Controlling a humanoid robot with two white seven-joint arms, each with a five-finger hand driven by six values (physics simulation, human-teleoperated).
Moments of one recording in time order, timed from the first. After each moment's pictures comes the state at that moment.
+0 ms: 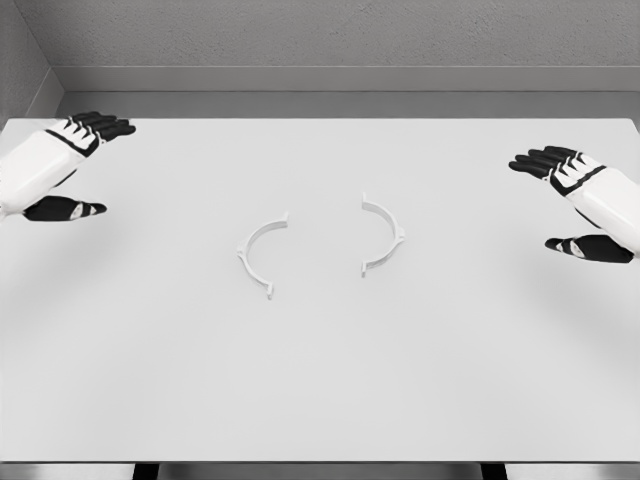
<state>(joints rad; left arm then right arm) -0.28 0.84 -0.26 -1.44 -0.41 -0.61 -0.02 0.01 -0.71 -0.12 -1.72 0.34 -0.61 0.32</state>
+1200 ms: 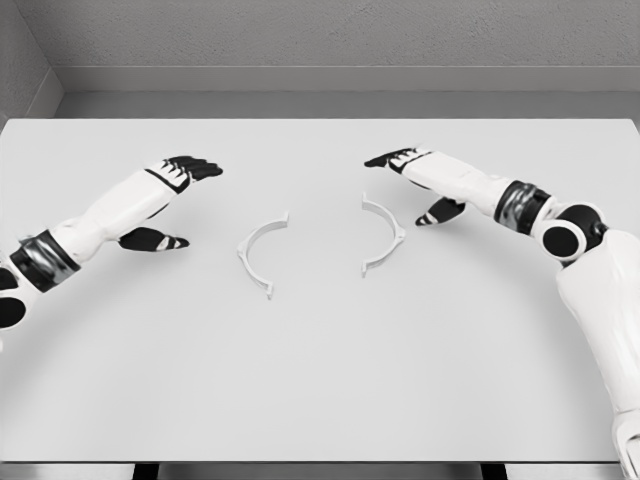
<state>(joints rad) -0.36 0.68 -0.47 -1.37 -0.41 -0.61 -0.02 -0.58 -0.33 0.28 -1.09 0.64 -0.61 0.50</state>
